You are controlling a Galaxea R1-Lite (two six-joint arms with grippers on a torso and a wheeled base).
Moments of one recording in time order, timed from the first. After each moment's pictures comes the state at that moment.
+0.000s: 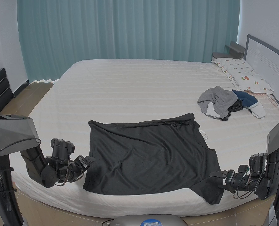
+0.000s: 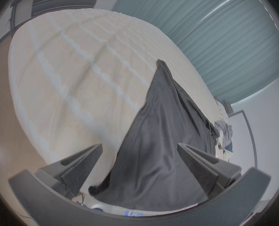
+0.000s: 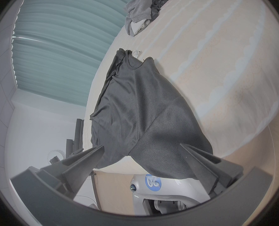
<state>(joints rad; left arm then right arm) -0.22 2.18 -0.49 -0.90 -0.04 -0.89 0.01 2.32 -0.05 -1.55 0.50 0.77</state>
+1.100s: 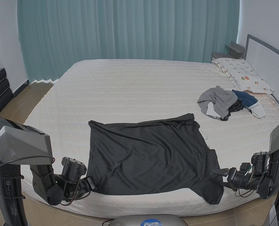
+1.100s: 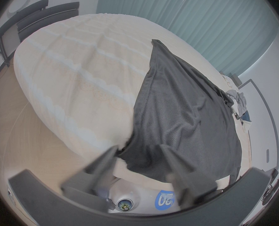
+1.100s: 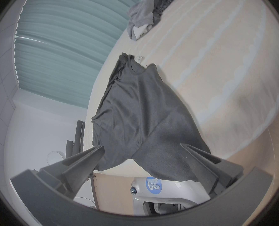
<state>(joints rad) -0.36 2.25 -0.36 -0.98 0.12 -0.80 -0.01 2.26 -0.04 -1.55 0.49 0.76</state>
